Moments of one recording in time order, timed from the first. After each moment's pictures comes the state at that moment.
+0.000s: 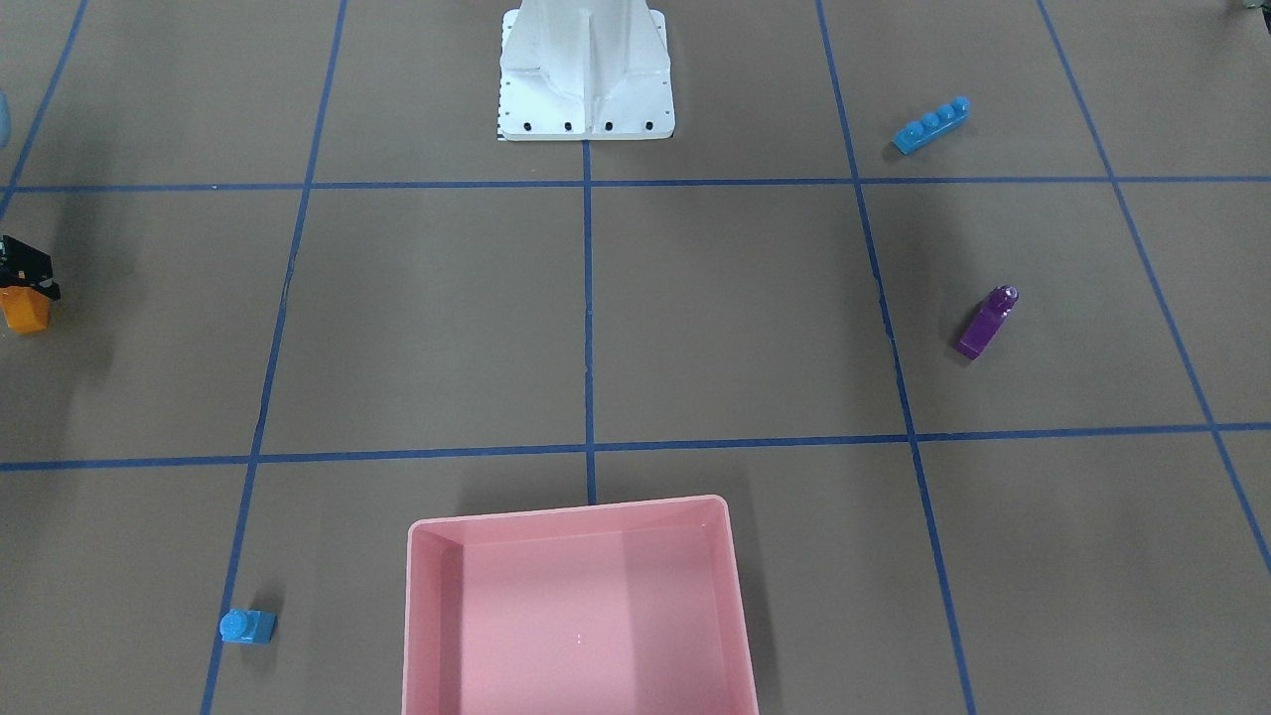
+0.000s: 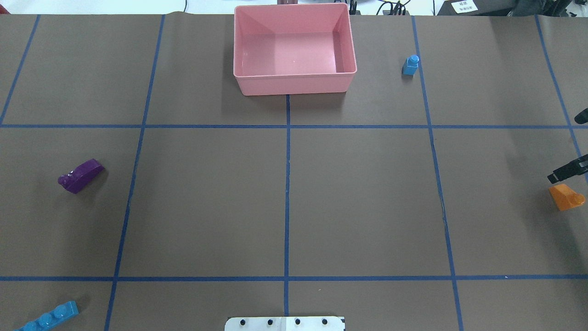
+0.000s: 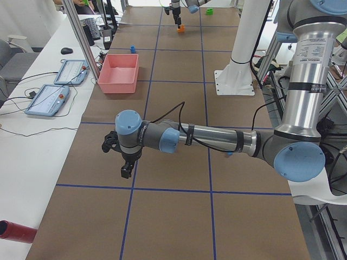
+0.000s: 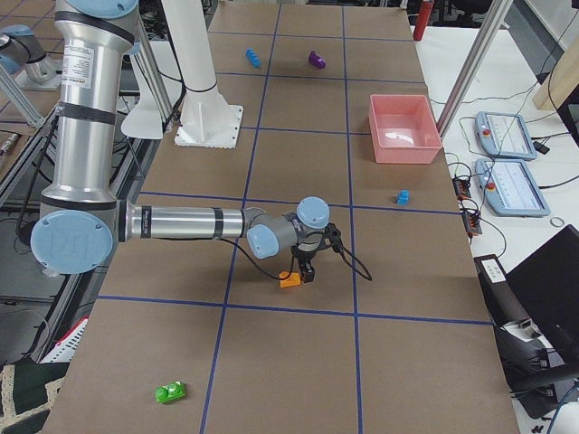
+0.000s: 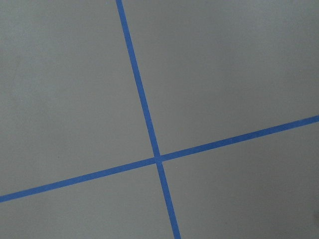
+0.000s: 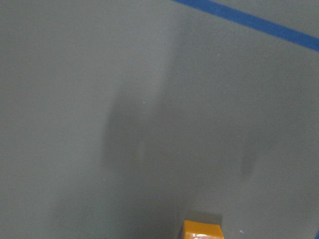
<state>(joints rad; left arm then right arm) -1.52 -1.66 -1.59 -1.70 -2.33 0.06 1.12 -1.72 1.63 -1.17 2.32 0.20</state>
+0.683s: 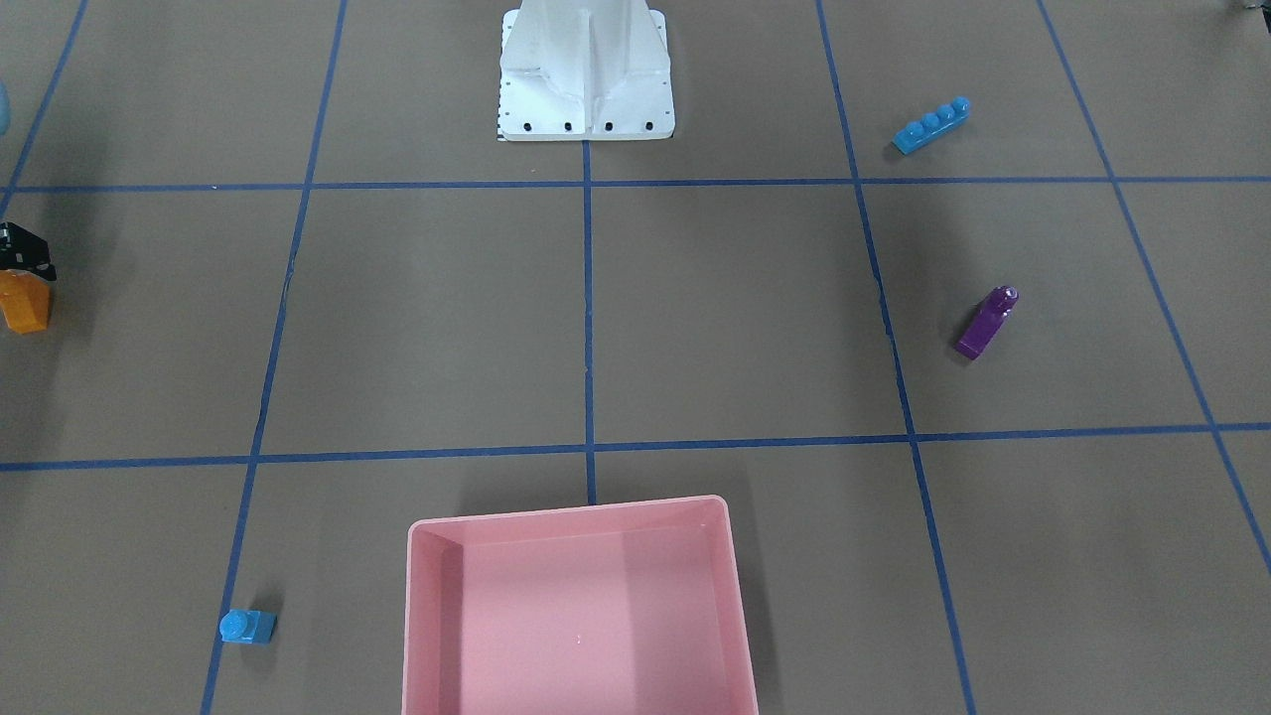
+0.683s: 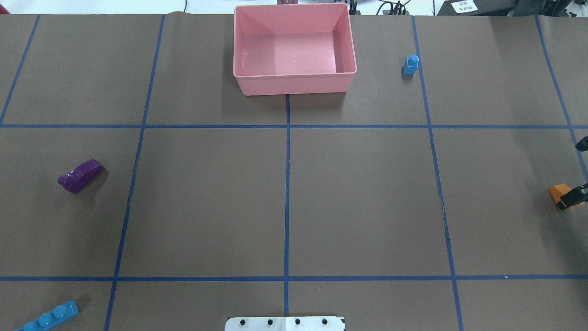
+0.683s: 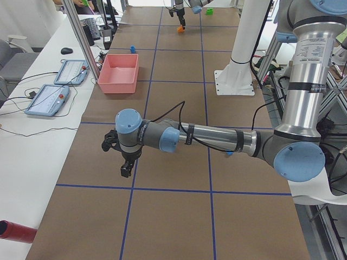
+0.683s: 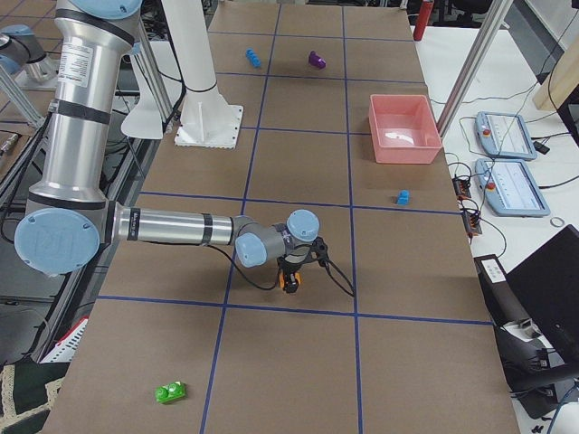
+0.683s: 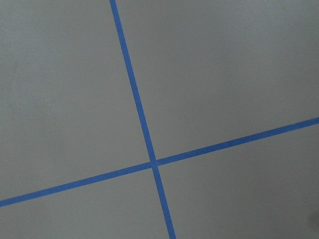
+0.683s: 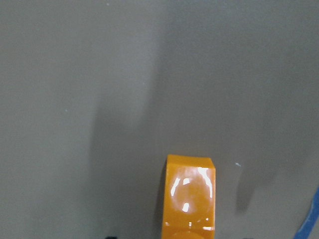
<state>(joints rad) -1.52 -1.66 -1.60 -1.70 -2.33 0.06 1.10 -1.77 1.62 -1.20 2.33 0.22</state>
